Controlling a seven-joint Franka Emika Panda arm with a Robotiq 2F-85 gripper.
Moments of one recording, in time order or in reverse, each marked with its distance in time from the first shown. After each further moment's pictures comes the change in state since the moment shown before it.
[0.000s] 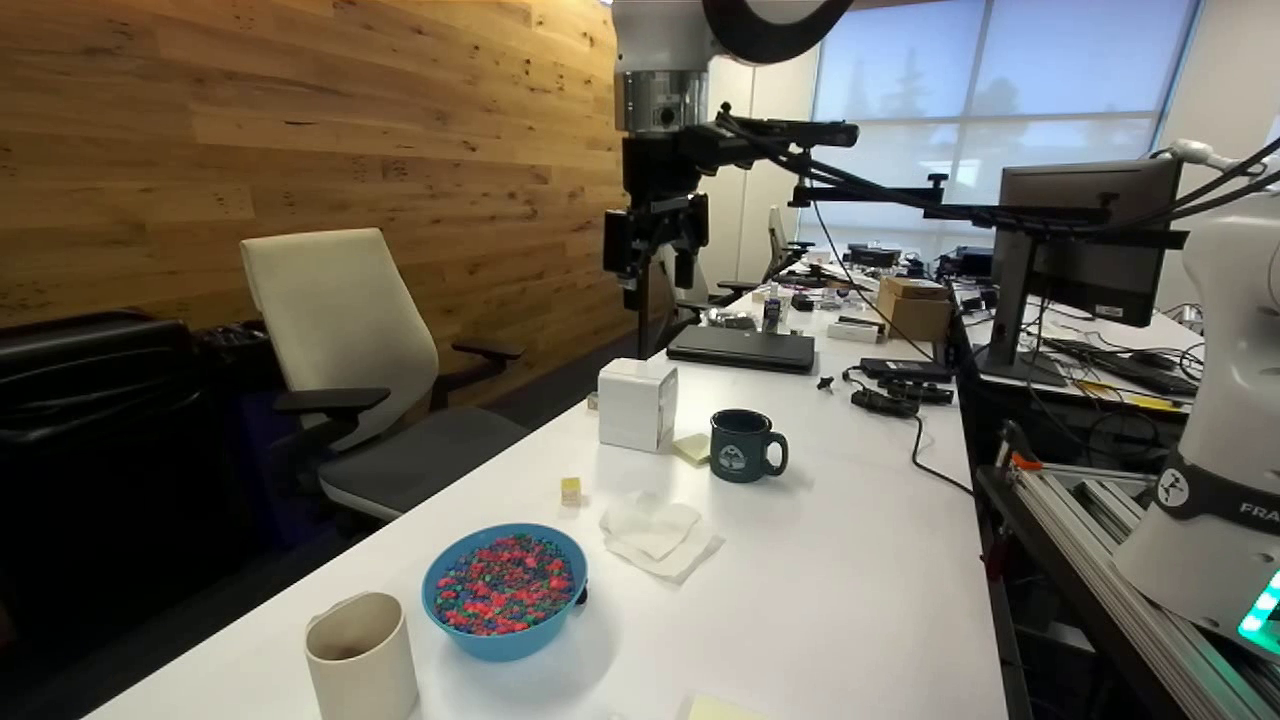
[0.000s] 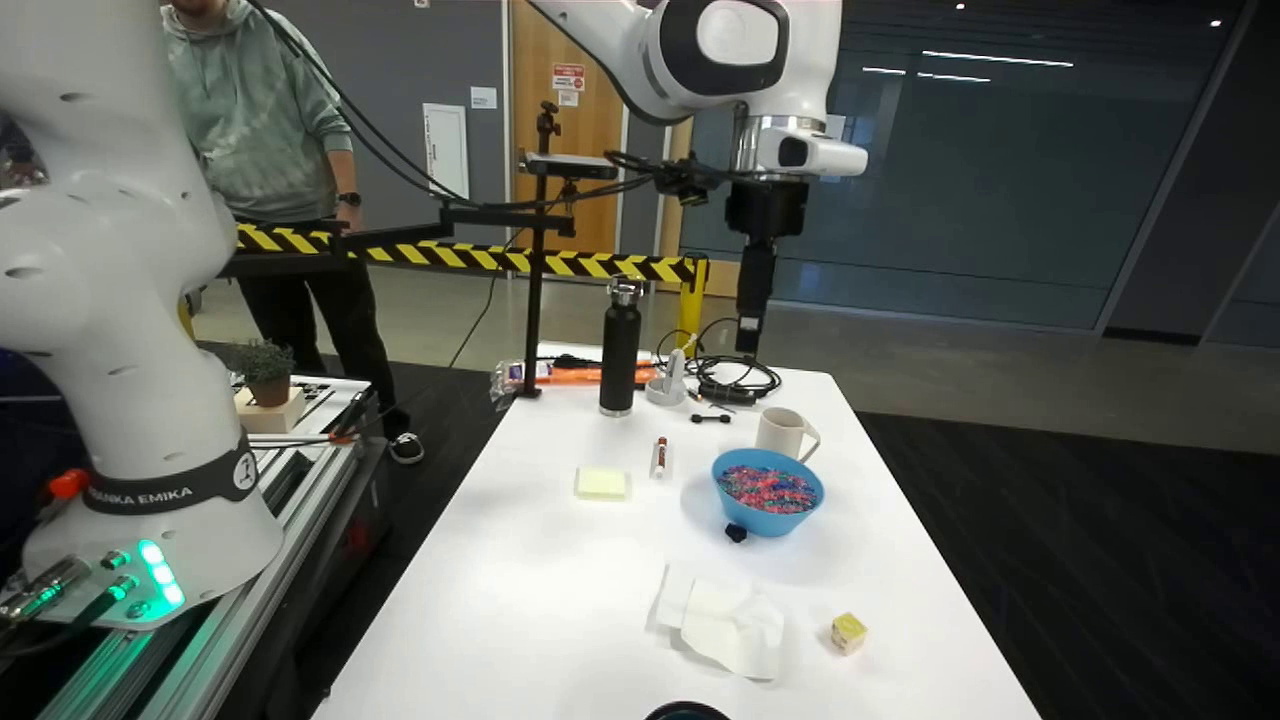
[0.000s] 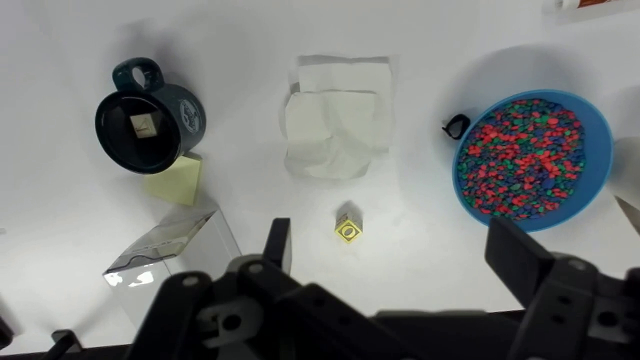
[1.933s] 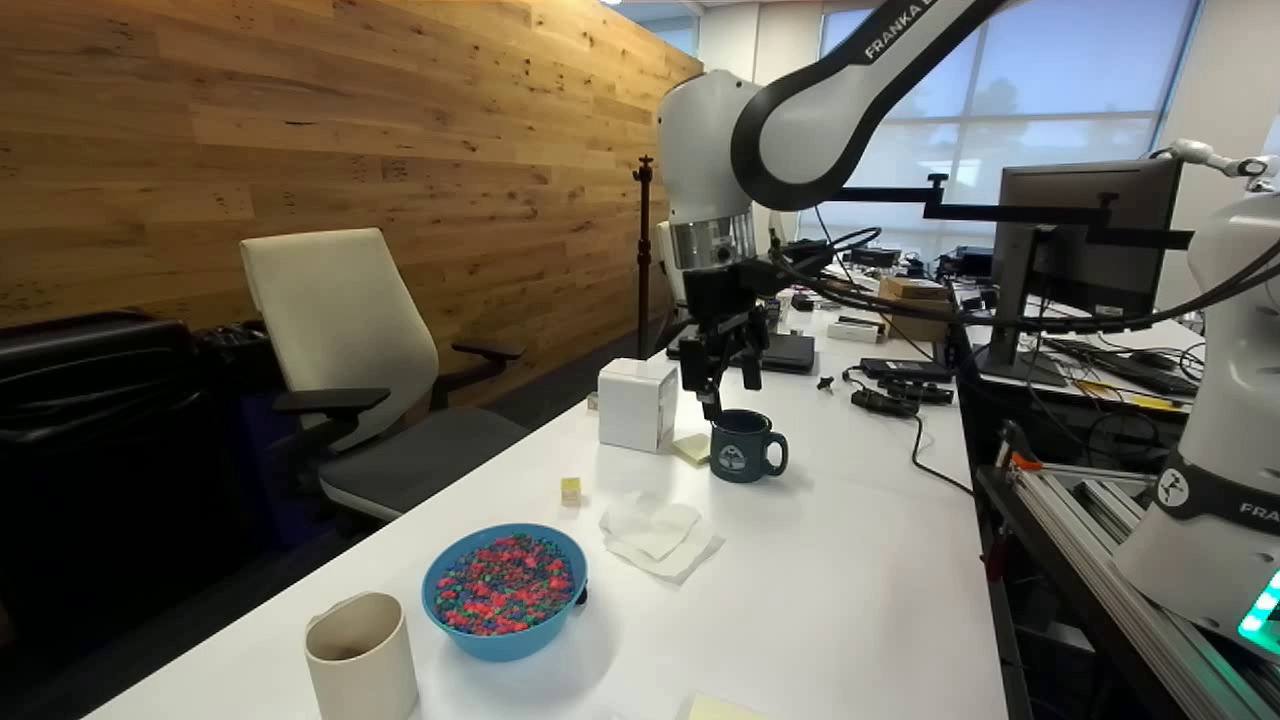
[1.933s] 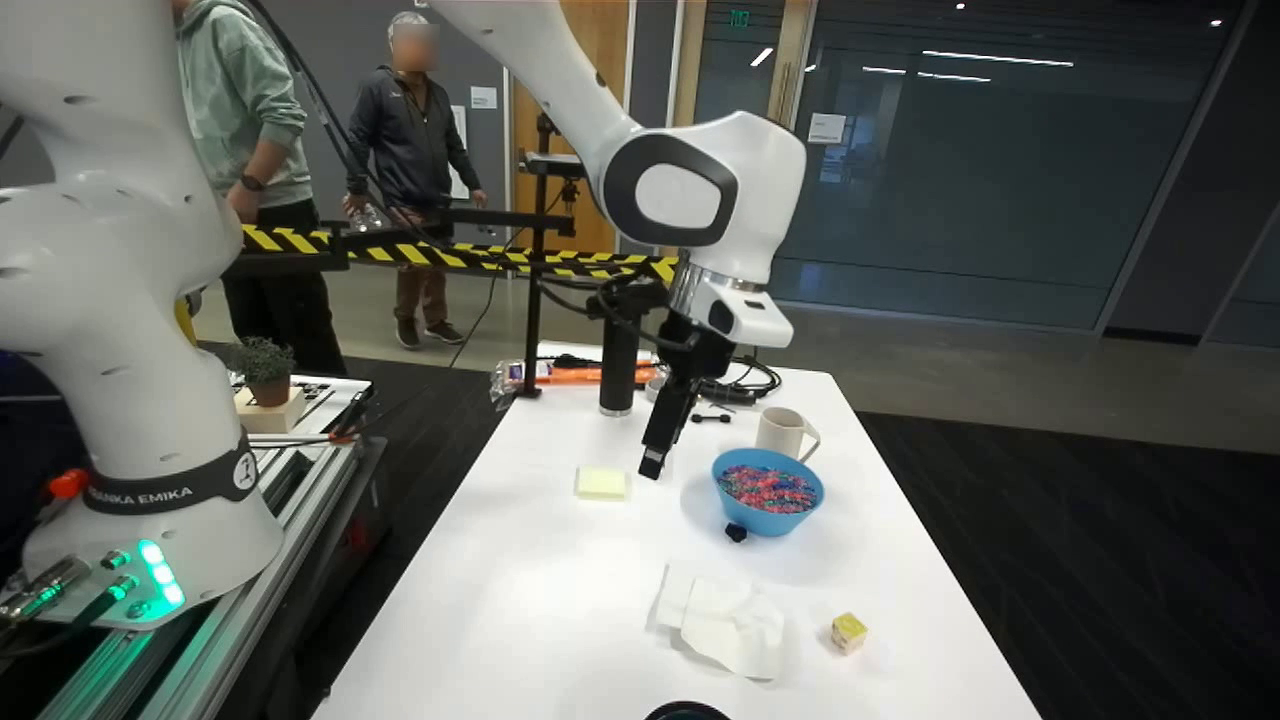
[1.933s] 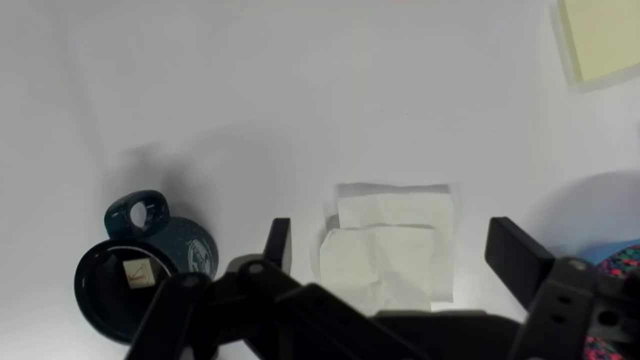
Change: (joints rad) arm -0.053 0.049 -0.032 -0.263 0.109 0.125 -0.110
